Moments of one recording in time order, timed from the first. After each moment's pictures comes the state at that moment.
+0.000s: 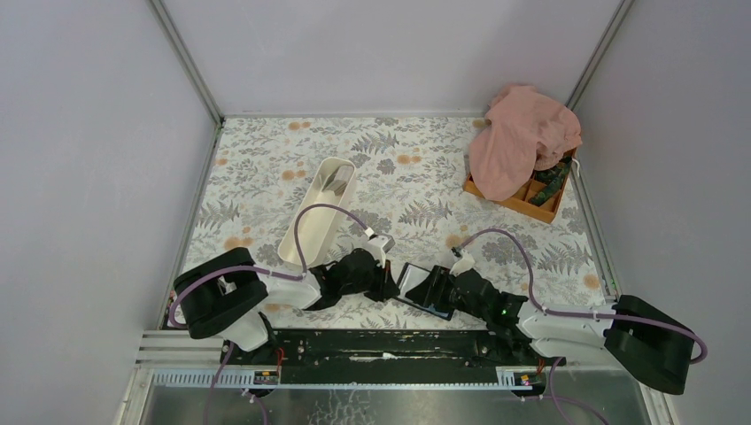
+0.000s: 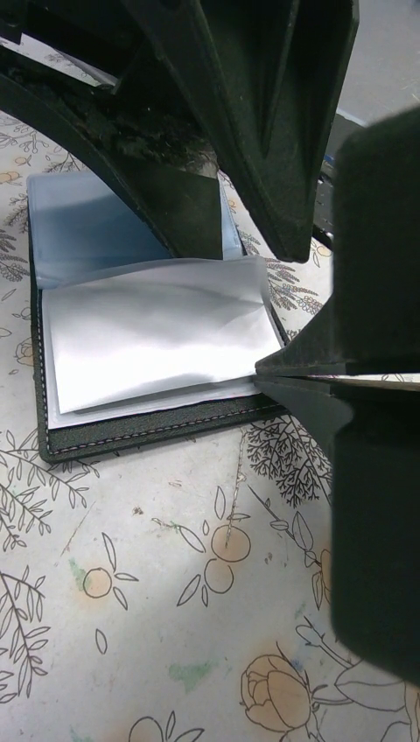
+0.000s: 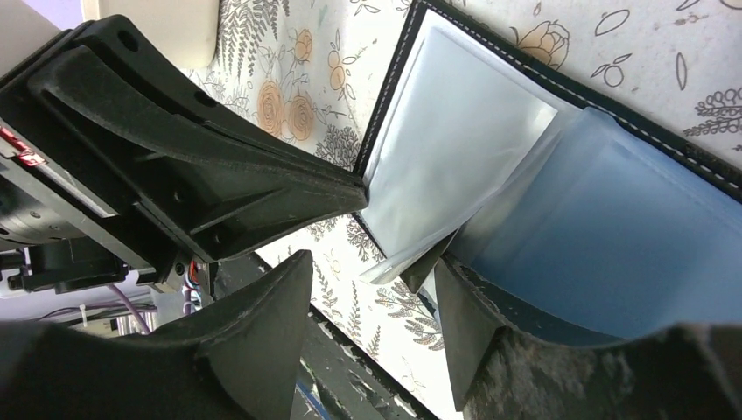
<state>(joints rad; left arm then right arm) -1.02 1.53 0.43 0.49 0.12 -0.69 1.01 0.98 0.06 0.39 0.07 1.13</state>
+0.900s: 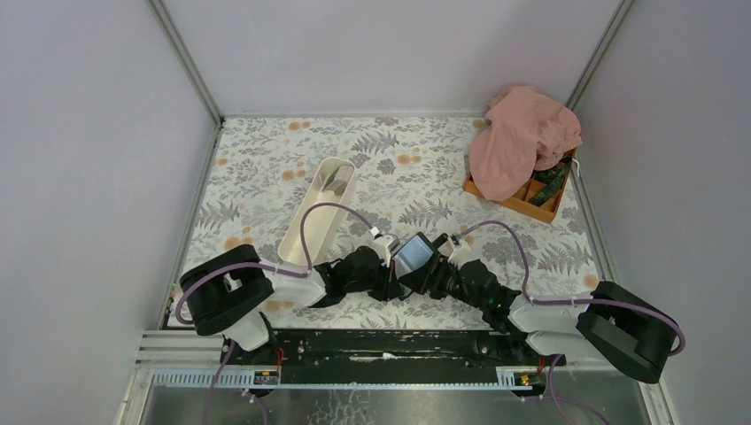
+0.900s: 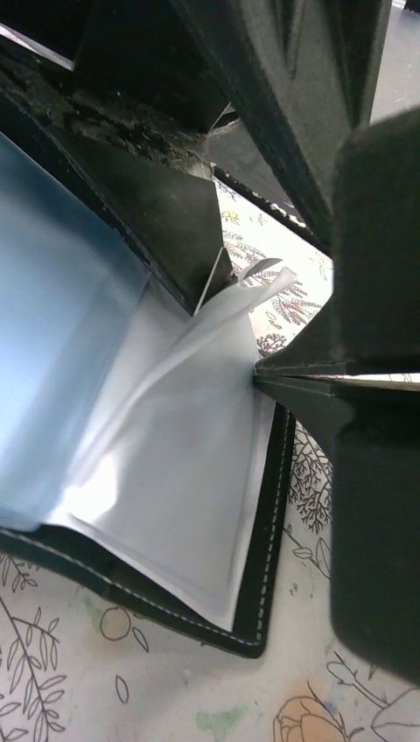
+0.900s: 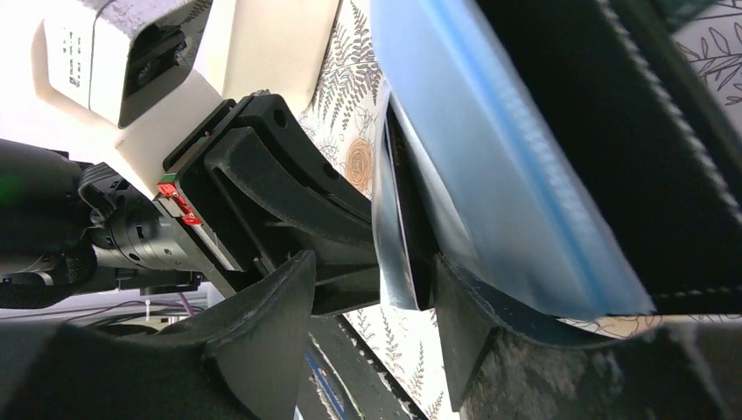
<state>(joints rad) -1.02 1.56 0.46 0.47 0.15 -0.69 0.91 1.14 0.06 0.75 -0.05 1.09</state>
